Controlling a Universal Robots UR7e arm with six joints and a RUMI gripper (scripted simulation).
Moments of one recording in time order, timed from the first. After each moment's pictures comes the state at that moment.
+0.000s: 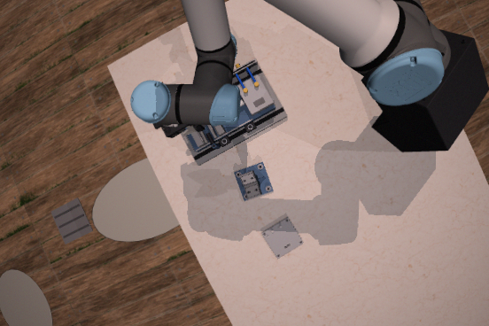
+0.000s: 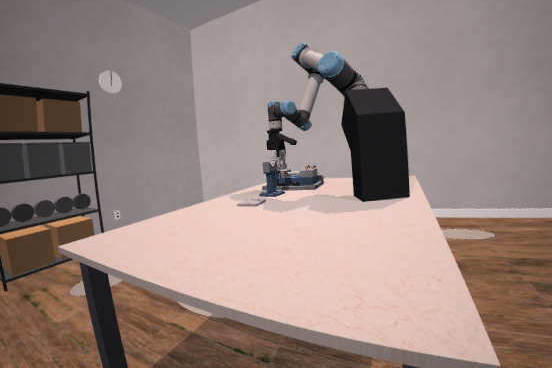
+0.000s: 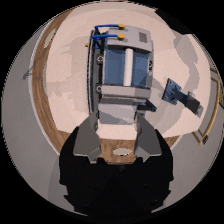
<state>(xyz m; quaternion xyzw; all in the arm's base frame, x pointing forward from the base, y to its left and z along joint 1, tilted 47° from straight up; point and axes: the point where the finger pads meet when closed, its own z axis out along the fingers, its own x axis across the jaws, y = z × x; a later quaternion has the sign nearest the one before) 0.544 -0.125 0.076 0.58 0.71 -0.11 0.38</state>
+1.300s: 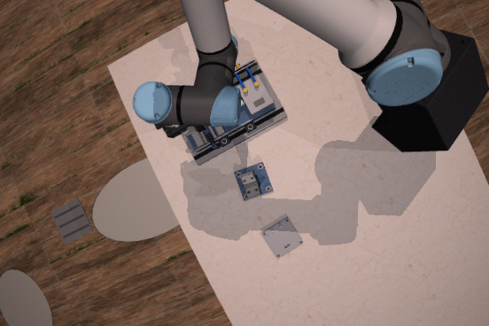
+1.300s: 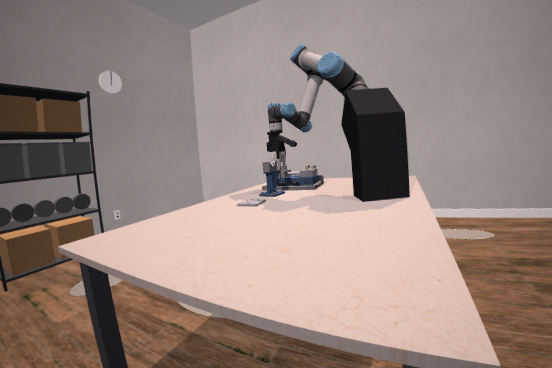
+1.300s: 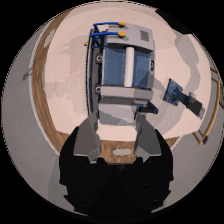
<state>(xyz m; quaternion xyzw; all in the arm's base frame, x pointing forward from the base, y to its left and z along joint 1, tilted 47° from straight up) 0.548 -0.131 0.069 0.58 0.71 -0.11 0.38</state>
